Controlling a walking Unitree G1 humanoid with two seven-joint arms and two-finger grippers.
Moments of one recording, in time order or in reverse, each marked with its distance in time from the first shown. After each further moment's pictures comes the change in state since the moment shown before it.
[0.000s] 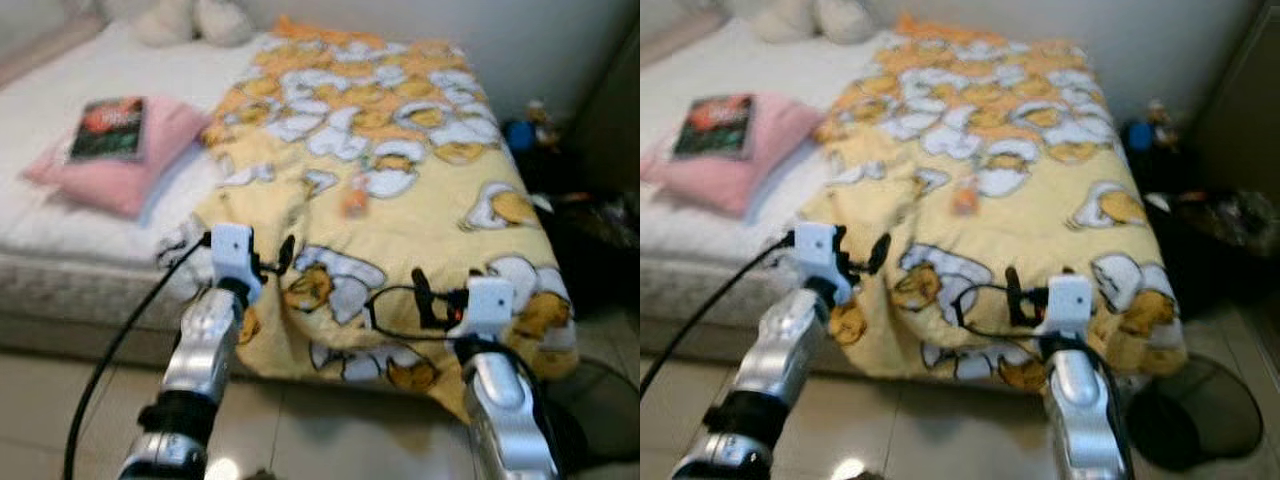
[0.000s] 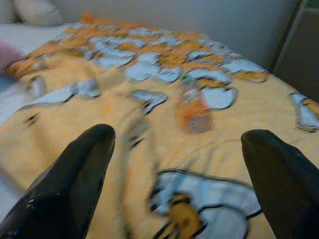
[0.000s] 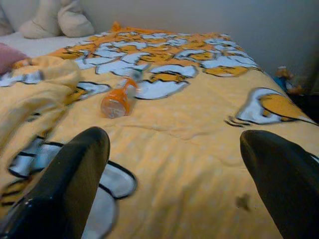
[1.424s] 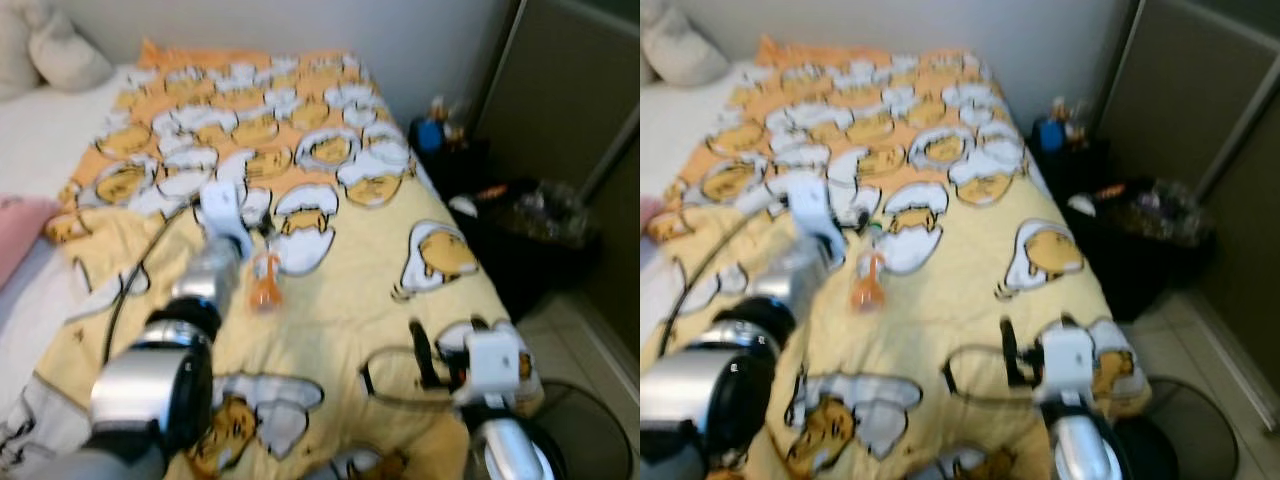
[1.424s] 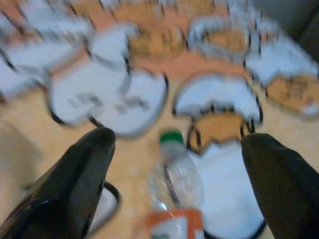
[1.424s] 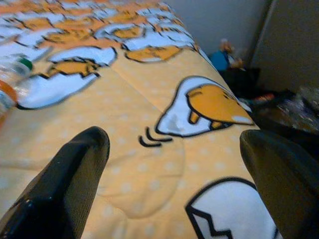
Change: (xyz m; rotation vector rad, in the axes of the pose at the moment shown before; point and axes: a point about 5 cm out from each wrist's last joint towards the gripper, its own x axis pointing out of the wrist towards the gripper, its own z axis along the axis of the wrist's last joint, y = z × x) left arm 0.046 0.033 0.009 -0.105 0.287 0.270; right arm -0.076 0.011 -0.009 -0.062 0.101 0.026
